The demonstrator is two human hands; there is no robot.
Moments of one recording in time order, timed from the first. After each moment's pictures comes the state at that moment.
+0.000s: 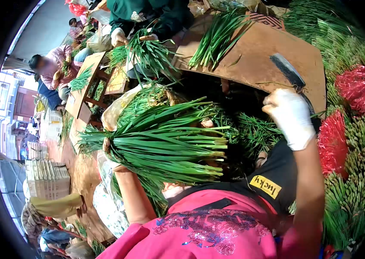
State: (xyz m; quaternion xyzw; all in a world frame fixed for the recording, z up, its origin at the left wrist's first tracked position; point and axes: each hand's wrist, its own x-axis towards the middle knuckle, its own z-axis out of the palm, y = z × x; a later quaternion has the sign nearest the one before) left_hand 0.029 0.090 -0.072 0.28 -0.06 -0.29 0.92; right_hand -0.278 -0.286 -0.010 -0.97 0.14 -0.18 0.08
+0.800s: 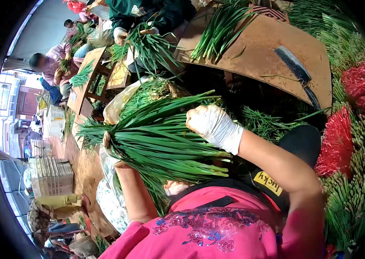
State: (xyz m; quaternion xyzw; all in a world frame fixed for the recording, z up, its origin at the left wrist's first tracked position) left_hand 0.025 0.083 -0.069 0.28 -0.08 -0.27 0.92; right_hand -0.158 -0.182 -0.083 -0.96 -0.11 -0.23 0.15
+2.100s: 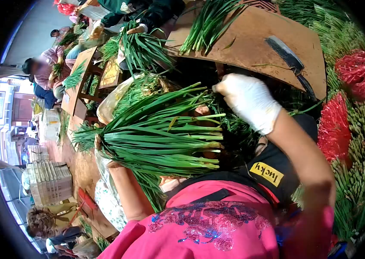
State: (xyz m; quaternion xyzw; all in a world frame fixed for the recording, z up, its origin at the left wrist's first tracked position) left_hand 0.043 0.116 -0.097 0.30 -0.19 -0.29 0.89; right_hand -0.218 -0.248 -0.042 -0.98 0.05 -0.17 0.11
